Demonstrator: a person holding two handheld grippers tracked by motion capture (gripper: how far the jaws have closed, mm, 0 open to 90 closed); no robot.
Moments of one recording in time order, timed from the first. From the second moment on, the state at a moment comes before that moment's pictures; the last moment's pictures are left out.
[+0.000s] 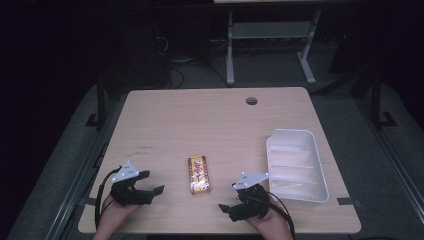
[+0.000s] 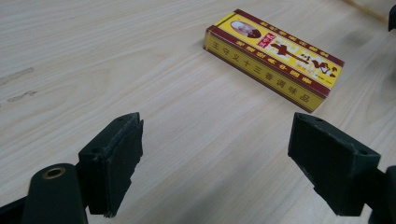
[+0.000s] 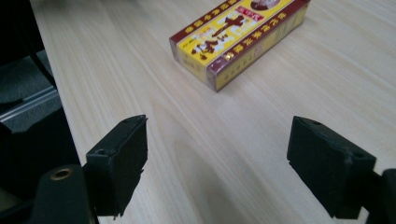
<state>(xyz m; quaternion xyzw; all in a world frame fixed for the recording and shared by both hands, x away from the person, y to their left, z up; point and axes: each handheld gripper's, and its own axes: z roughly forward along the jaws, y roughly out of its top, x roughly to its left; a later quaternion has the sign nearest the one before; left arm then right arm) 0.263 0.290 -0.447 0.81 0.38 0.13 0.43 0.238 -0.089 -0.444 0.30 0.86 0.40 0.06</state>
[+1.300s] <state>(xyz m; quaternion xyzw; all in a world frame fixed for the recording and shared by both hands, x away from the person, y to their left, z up) 0.265 0.294 -0.446 0.81 0.38 0.13 0.43 0.307 -0.004 -0.433 0.35 0.87 0.34 0.05</state>
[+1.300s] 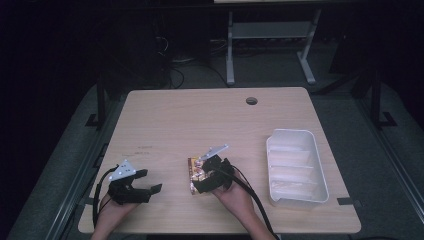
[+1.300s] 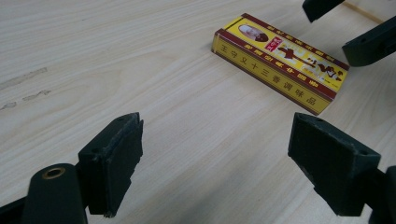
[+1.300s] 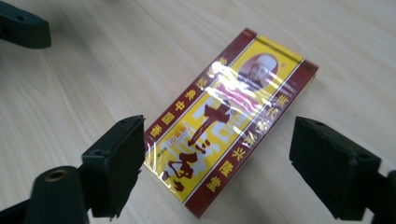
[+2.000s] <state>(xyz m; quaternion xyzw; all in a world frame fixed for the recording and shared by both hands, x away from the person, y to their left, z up) 0.263 0.280 -0.446 0.82 0.36 0.12 0.43 0.300 -0.004 -0.445 0.36 0.87 0.33 -0.04</state>
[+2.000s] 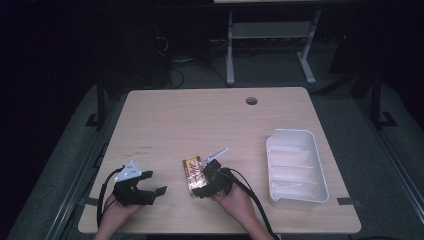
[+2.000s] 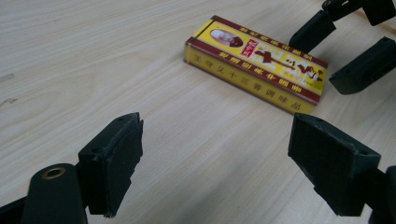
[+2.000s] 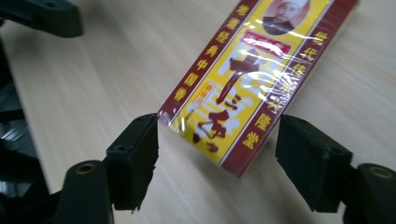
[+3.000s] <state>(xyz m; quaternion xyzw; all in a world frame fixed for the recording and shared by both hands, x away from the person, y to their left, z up) 0.266 0.227 -0.446 0.84 0.36 0.10 0.40 0.290 -0.029 -0.430 0.32 0.88 0.35 0.01</state>
